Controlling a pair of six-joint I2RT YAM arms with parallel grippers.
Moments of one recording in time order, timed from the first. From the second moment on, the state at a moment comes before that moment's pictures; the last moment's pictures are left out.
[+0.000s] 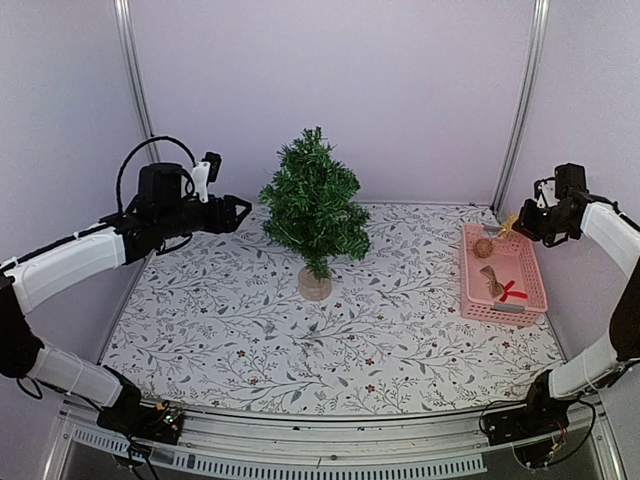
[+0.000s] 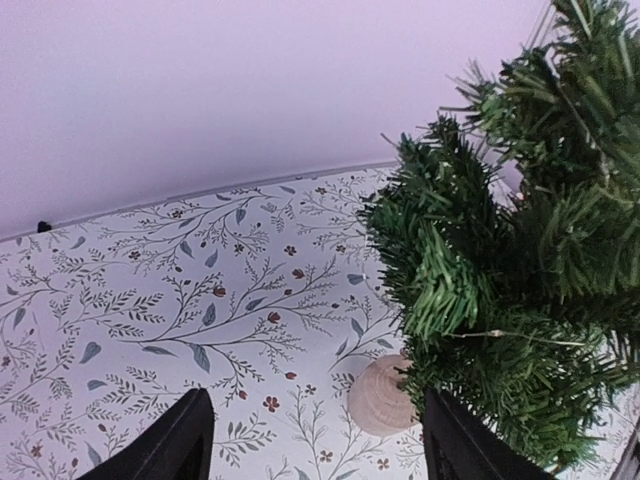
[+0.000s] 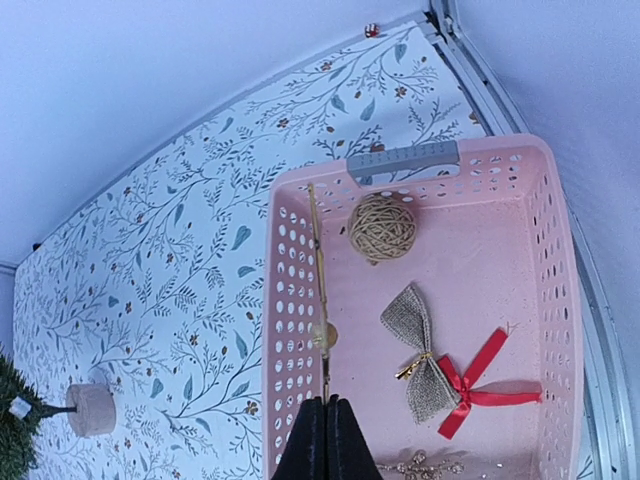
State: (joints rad) left arm -0.44 1.31 0.99 -0.03 0.13 -0.20; right arm -0.18 1.39 1.15 -0.56 -0.26 0.31
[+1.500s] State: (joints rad) left arm -0.95 1.34 1.43 -0.52 0.62 0.16; right arm 0.99 1.48 1.77 -1.12 -0.53 -0.12
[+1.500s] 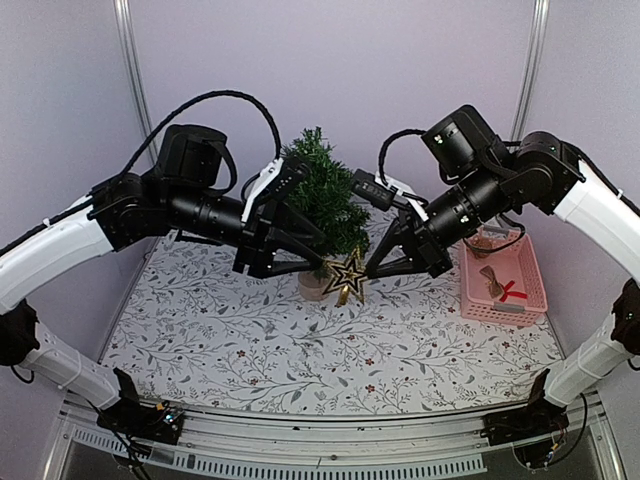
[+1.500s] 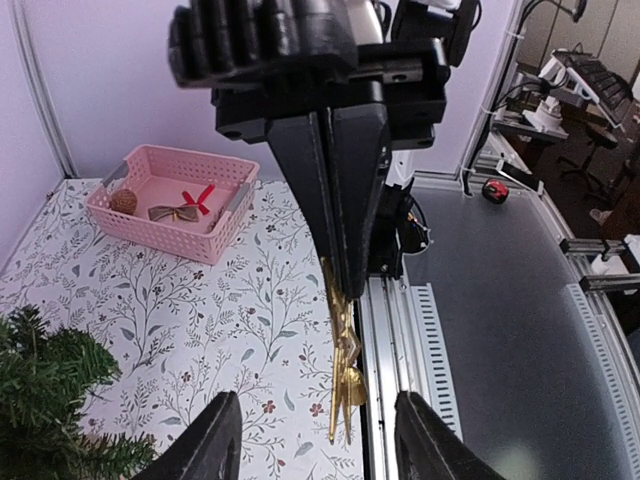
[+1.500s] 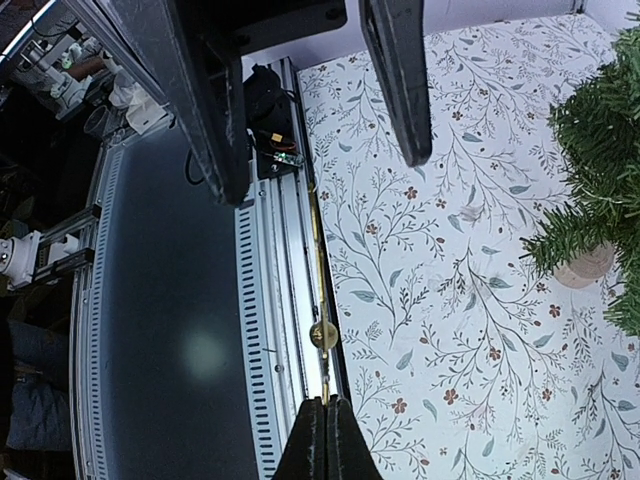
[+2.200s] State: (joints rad) left arm -1.00 1.42 1.47 -0.59 0.56 0.26; right arm 1.02 1.51 1.82 -1.11 -0.42 -0.09
